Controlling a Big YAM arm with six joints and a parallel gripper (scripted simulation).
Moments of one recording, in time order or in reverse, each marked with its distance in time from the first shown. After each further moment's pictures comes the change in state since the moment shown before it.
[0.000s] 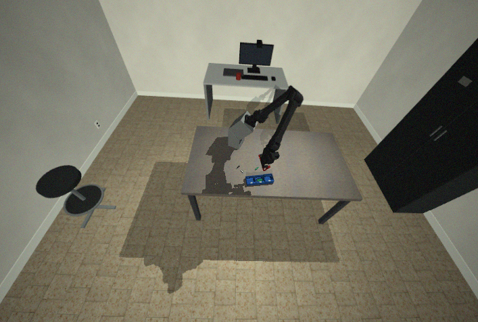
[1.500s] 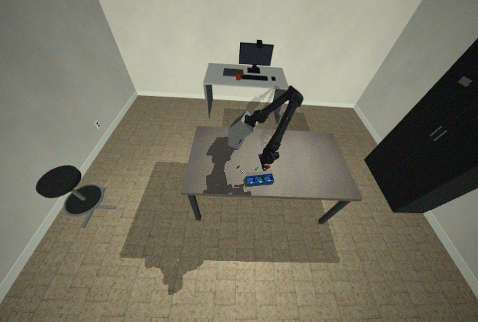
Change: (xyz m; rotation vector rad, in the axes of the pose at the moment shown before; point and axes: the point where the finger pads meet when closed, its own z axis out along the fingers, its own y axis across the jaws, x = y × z) arm 0.001 0.000 0.000 -0.001 0.000 0.000
